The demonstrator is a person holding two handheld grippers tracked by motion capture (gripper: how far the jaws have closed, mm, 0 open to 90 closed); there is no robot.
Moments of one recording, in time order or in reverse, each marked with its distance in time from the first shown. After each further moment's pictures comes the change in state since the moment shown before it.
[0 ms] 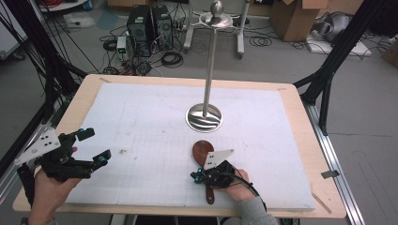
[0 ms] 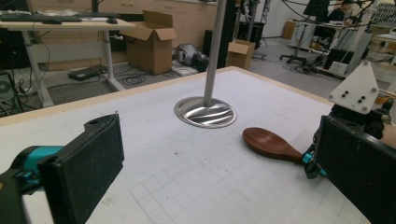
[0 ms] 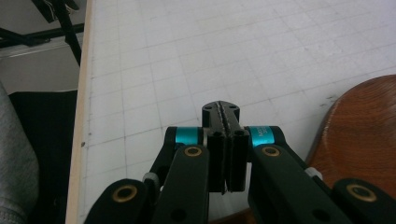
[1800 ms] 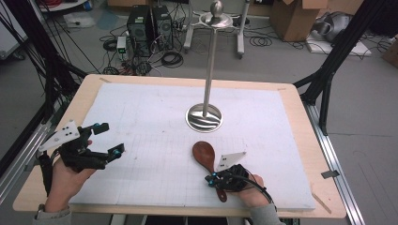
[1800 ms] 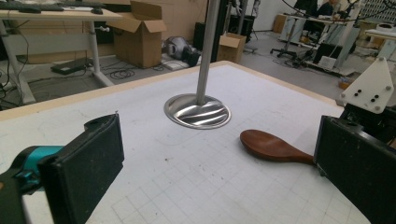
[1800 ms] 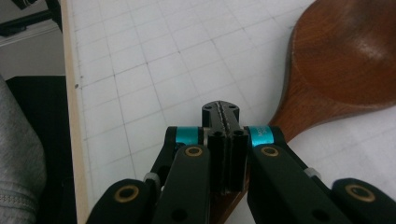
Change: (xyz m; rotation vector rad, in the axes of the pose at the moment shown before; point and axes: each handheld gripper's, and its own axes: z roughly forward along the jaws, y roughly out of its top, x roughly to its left) left arm 0.003 0.000 0.039 0.033 -0.060 -0.021; right arm 0.000 -0.023 -0.031 0.101 -0.069 0.094
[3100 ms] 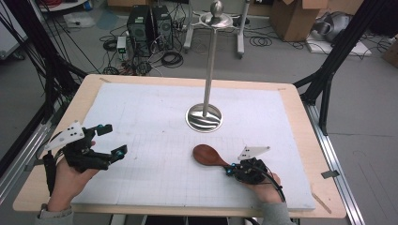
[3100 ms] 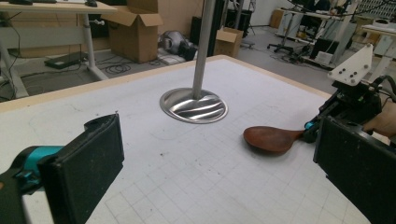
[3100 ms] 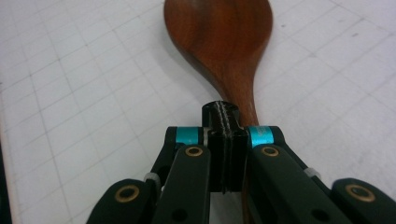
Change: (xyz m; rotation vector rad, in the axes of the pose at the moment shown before) left arm 0.000 -0.004 0.003 0.018 -0.010 -0.004; right arm -0.037 -0.031 -0.032 -0.059 -0.150 0.178
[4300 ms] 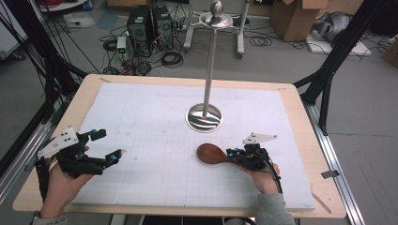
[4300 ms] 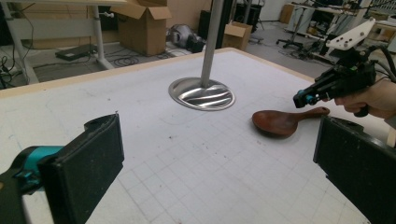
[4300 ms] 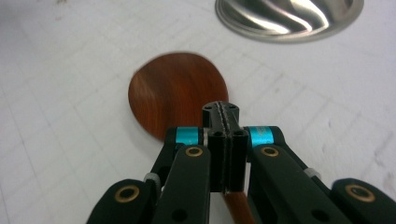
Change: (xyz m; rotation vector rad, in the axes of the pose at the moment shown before) left arm 0.001 -0.011 -0.017 0.022 0.040 -0.013; right arm -0.020 0.027 -0.003 -0.126 -0.089 0.116
